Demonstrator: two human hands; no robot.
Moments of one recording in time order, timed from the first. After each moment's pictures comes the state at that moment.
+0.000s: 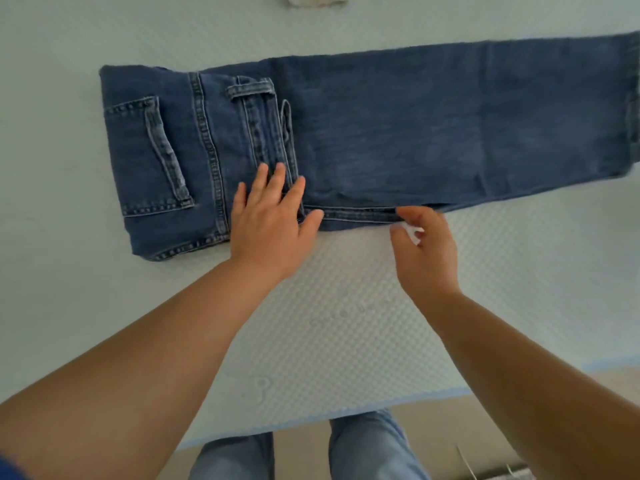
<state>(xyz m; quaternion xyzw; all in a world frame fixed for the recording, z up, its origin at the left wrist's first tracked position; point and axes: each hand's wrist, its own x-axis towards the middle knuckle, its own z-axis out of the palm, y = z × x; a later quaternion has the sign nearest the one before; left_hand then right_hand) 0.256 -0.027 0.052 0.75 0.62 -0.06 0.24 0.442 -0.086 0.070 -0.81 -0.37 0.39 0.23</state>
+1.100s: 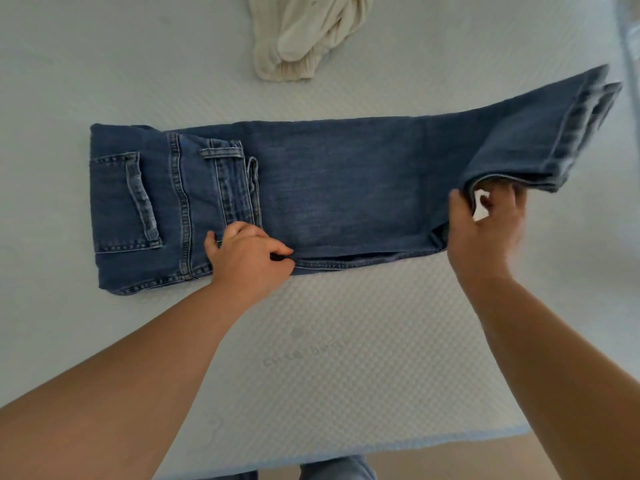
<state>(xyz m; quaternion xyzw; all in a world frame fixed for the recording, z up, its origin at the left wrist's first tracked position) 0.295 -0.015 0.058 0.65 0.69 -0.05 0.30 0.560 -0.017 0.102 -0.83 -0.41 0.18 0.34</state>
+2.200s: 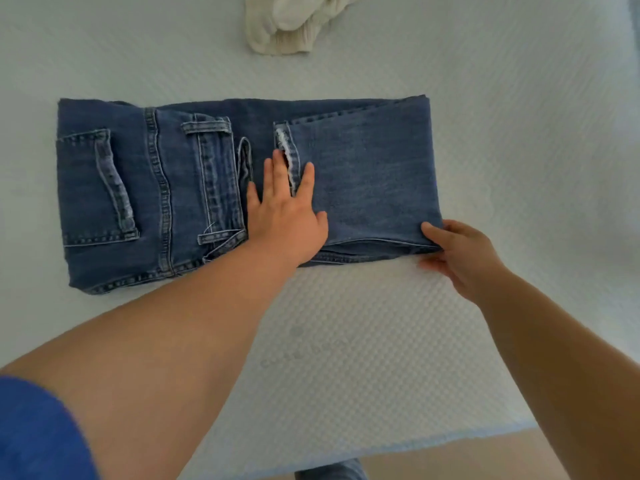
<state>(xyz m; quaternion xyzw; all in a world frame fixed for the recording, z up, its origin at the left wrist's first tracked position) 0.345 0.020 0.031 0.72 0.64 -0.14 0.24 0.572 -0.038 0.049 -0.77 -0.16 0.56 0.26</state>
